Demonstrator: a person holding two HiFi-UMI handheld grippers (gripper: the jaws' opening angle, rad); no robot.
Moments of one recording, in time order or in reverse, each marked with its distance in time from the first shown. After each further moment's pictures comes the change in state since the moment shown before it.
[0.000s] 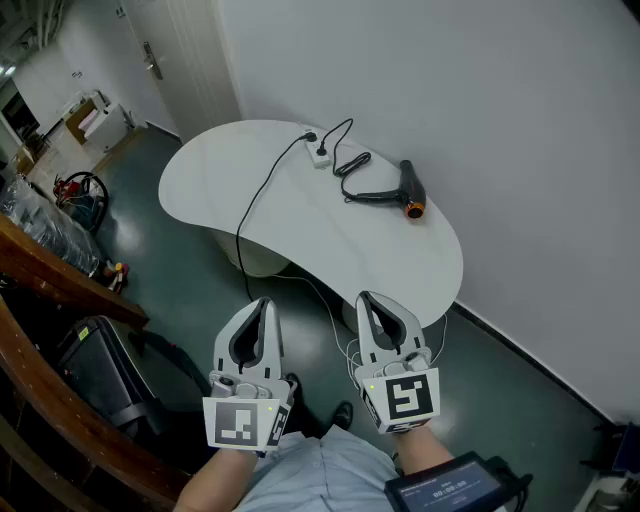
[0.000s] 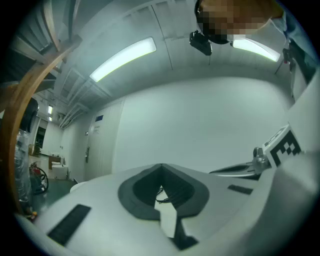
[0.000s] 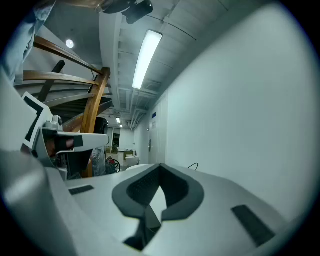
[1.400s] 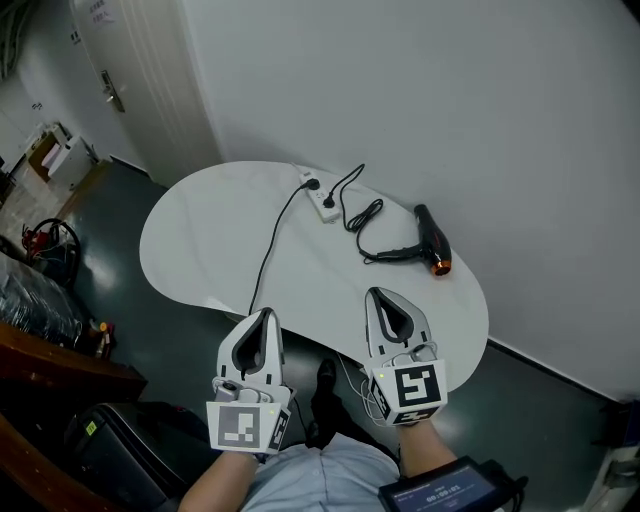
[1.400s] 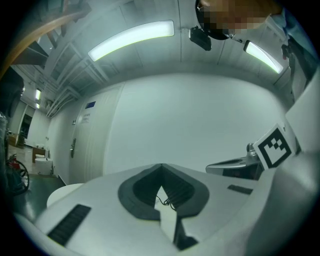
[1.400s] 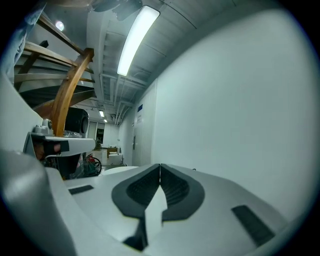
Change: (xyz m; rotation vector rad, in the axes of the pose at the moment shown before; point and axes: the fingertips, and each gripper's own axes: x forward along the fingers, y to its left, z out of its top) left arm 0.168 0.141 -0.042 -0.040 0.017 -0.137; right arm 0.208 -0.045 0.004 0.014 0.041 -0.179
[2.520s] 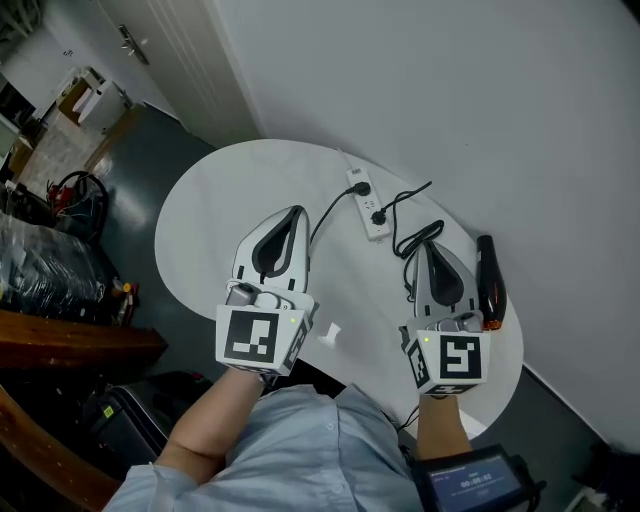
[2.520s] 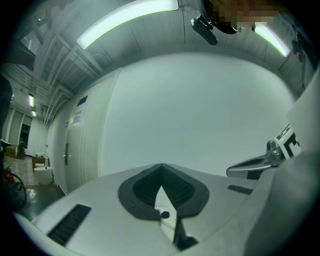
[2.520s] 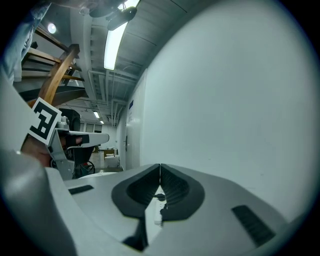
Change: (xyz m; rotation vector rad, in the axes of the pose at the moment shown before) left arm 0.229 0.098 0.008 0.016 0.018 0.051; right arm 0.184 -0.085 0.017 0.034 0.004 0.006
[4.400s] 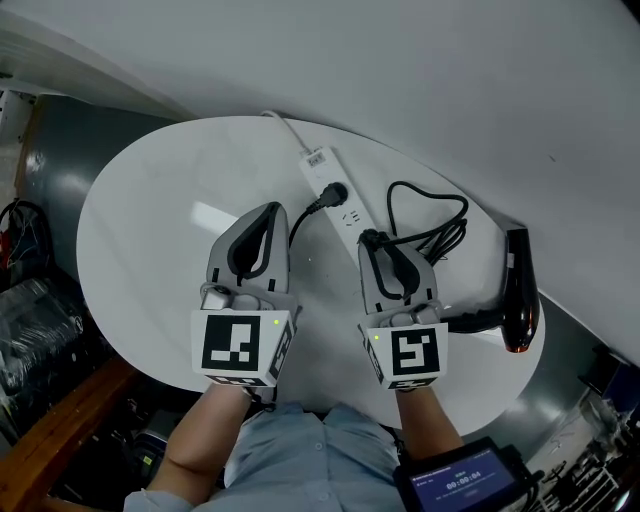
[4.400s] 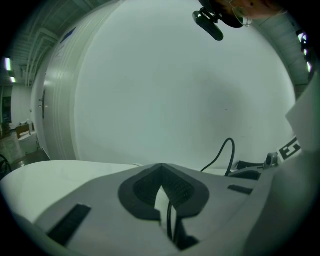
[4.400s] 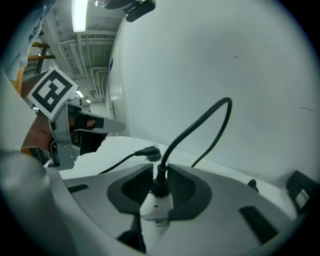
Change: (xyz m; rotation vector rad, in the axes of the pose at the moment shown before) left arm 0.154 0.048 -0.211 -0.089 0.482 -0.176; right arm 0.160 0.000 -0.181 0.099 0.397 -0.031
